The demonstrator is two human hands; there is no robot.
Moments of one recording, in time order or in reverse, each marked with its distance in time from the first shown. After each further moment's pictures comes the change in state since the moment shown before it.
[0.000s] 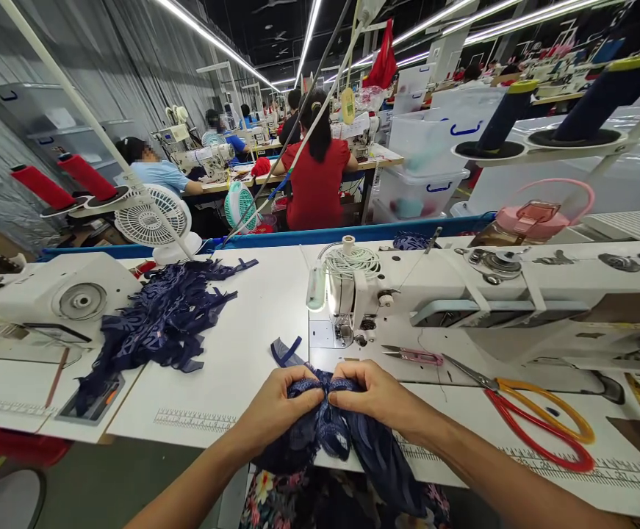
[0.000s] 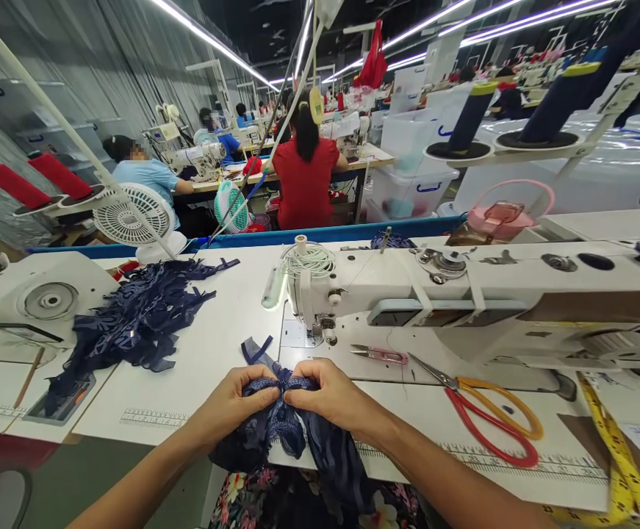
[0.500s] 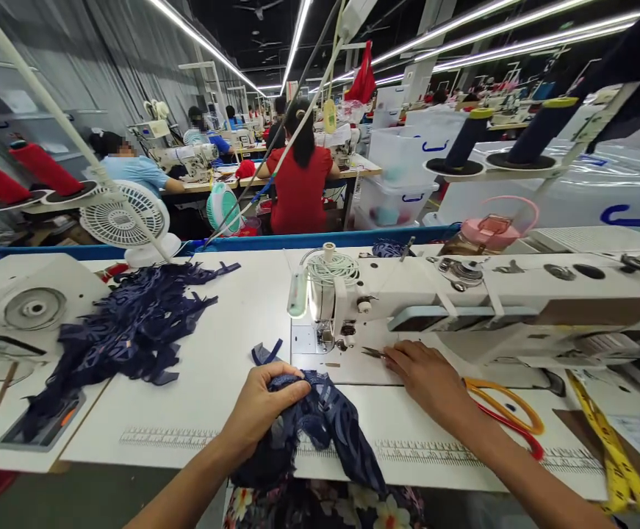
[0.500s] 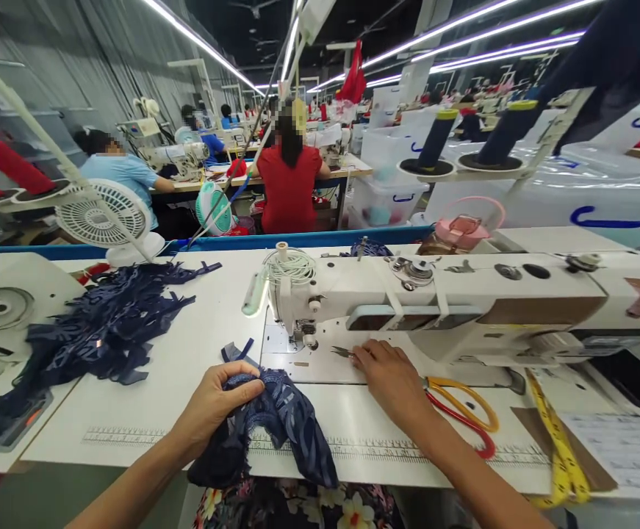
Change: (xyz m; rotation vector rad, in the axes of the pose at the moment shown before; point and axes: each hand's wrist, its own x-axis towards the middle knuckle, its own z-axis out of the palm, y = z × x) left_hand 0.011 0.001 0.005 -0.153 0.171 -0.033; right_hand -0.036 0.069 -0.104 -1.487 0.604 -0.240
